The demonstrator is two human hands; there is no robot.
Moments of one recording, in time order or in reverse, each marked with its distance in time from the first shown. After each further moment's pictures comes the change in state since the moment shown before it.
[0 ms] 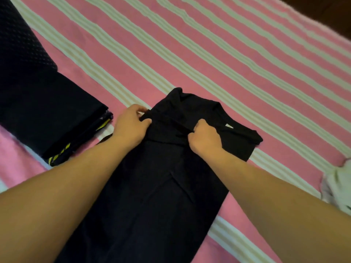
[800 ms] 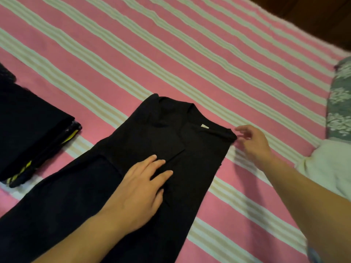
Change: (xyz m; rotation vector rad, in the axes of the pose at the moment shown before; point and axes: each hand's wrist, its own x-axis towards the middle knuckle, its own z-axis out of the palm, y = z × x) left_hand -0.124 0.000 0.051 0.527 -0.323 0.700; right_hand 0.029 0.193 -0.089 0.397 0.243 0.098
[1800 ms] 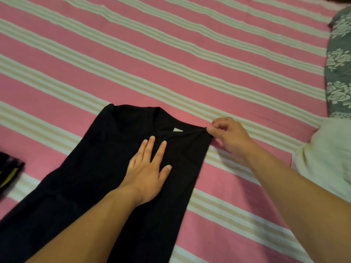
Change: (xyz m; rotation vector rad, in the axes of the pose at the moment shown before) left_hand 0.149 0.017 0.060 0.011 -0.319 -0.276; right_hand 0.043 0.023 0.005 0.167 -0.152 -0.073
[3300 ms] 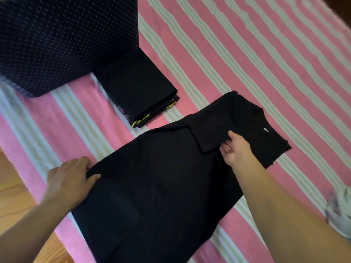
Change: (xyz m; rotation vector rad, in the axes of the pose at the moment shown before) left_hand -0.398 -0.291 0.017 -0.087 0.250 -0.761; right_hand -0.155 -0.169 0.218 0.671 -0.009 0.686
